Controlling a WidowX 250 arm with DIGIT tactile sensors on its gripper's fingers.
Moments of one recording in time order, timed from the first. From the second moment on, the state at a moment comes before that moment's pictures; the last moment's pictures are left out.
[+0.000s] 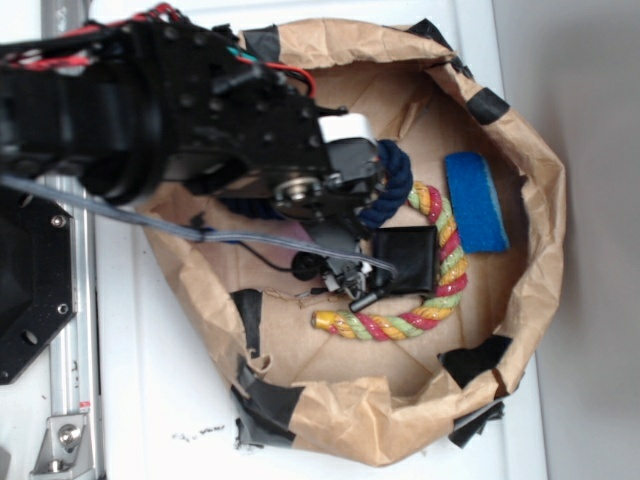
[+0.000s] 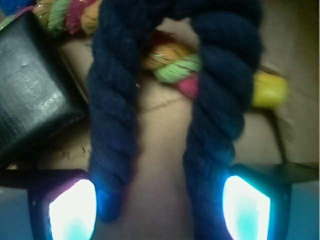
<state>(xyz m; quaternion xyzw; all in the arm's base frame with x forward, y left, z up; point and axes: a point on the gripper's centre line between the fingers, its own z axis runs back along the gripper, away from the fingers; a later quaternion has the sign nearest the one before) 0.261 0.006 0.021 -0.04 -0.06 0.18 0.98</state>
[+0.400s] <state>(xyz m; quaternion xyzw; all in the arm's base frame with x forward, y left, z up) 0.292 0.009 0.014 -0.03 -0.06 0.15 0.99</state>
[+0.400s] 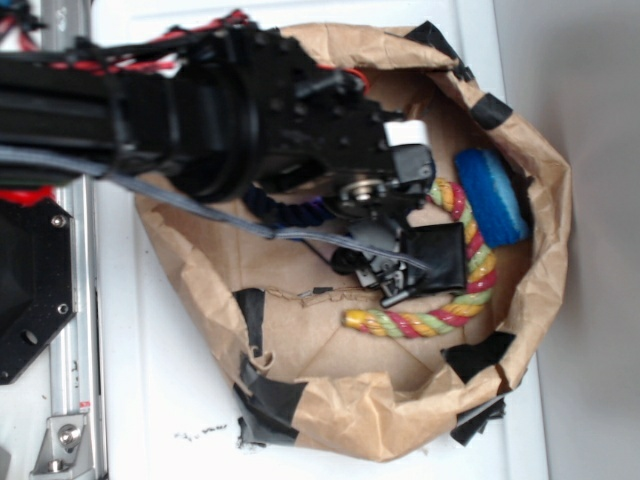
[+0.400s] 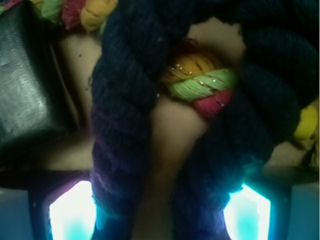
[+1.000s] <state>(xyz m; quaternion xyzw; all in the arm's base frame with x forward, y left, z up) 0.284 0.007 0.049 -0.04 -0.06 0.12 0.99</state>
